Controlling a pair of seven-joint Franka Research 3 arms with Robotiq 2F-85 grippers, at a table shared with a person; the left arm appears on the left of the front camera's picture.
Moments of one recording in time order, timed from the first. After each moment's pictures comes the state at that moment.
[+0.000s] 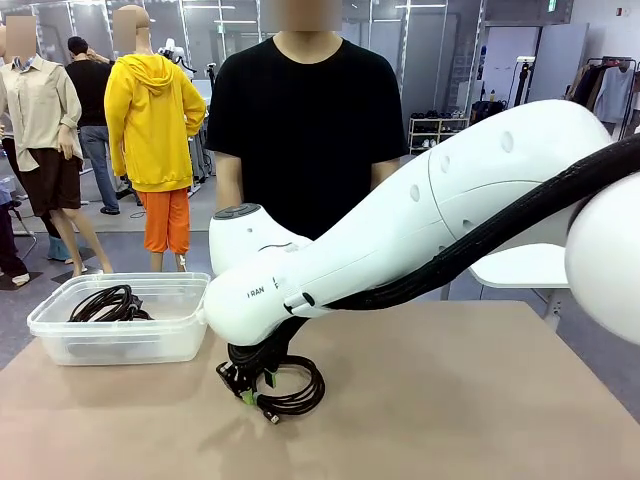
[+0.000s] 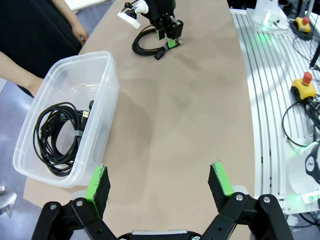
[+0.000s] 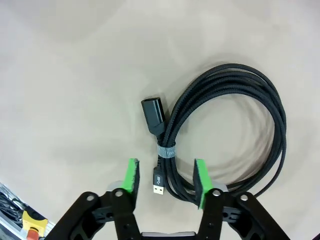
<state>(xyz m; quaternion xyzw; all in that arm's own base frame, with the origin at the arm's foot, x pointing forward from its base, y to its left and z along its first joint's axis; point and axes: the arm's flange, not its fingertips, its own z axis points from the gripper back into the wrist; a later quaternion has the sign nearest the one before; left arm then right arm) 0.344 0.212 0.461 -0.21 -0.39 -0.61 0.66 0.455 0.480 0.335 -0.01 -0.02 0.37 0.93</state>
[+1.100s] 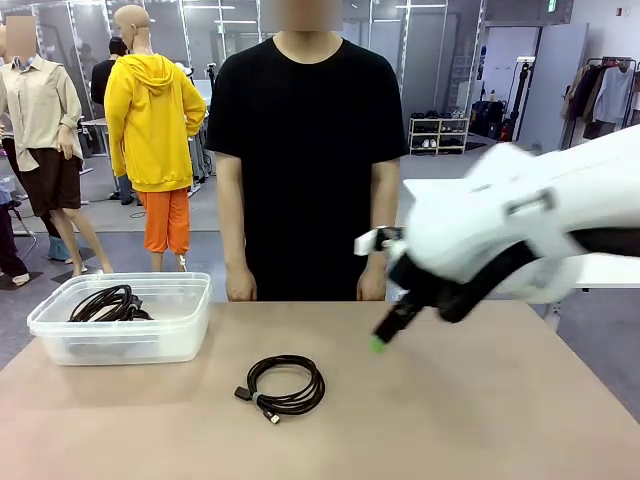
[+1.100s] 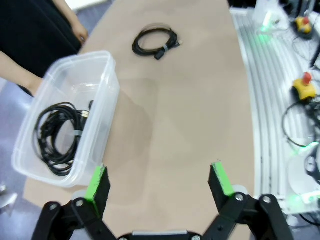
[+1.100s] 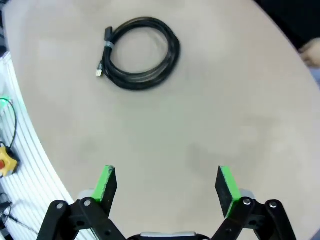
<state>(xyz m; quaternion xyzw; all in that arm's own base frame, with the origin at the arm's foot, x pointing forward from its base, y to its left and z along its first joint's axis) 0.344 0.212 0.461 -0.21 -0.39 -0.61 0.66 0.406 0.162 0.444 0.14 -0.21 0.43 0.87</state>
